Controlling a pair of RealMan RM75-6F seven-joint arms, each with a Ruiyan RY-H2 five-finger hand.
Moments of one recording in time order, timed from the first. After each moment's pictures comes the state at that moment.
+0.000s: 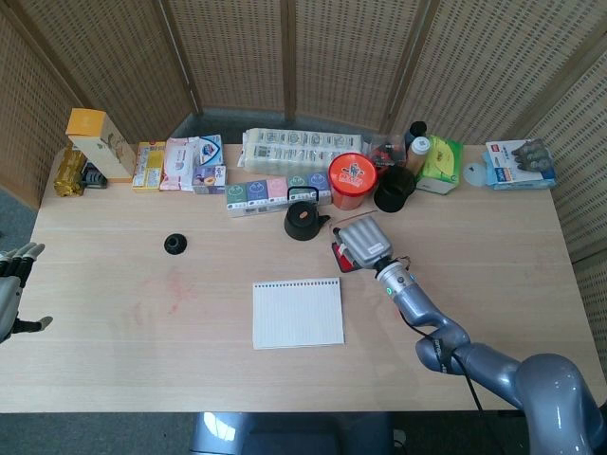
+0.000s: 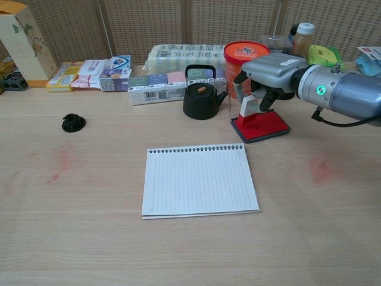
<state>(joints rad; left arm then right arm) -0.22 -0.92 -0.08 -1.80 1.17 1.20 0.10 0.90 -1.75 0.21 -0.92 -1.35 0.79 -0.17</state>
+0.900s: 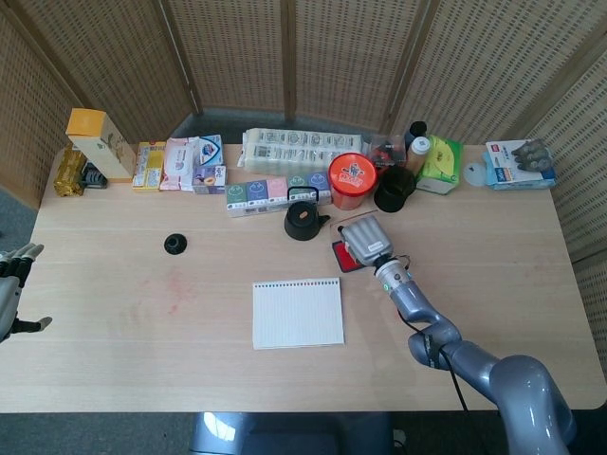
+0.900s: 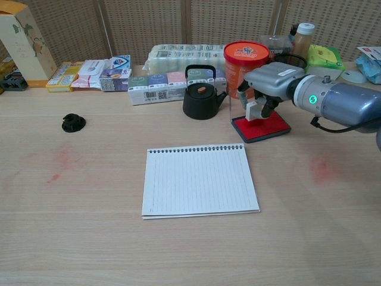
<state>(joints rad) -0.23 -0.92 -0.08 -1.80 1.17 1.20 0.09 0.92 -1.85 0.18 -0.74 -1.32 0.75 -0.15</state>
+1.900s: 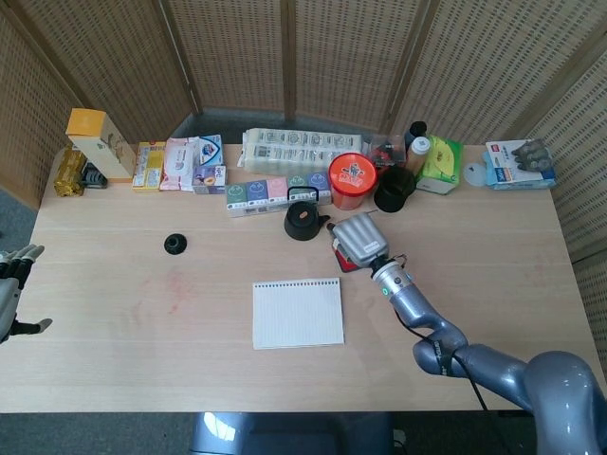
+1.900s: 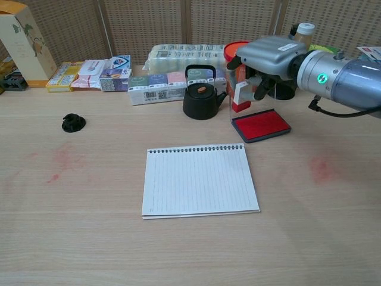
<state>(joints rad) -0.22 -0.91 -0.07 -1.80 1.19 1.20 0.06 0.89 -1.67 0.22 -1.12 -1.30 0.87 -0.29</state>
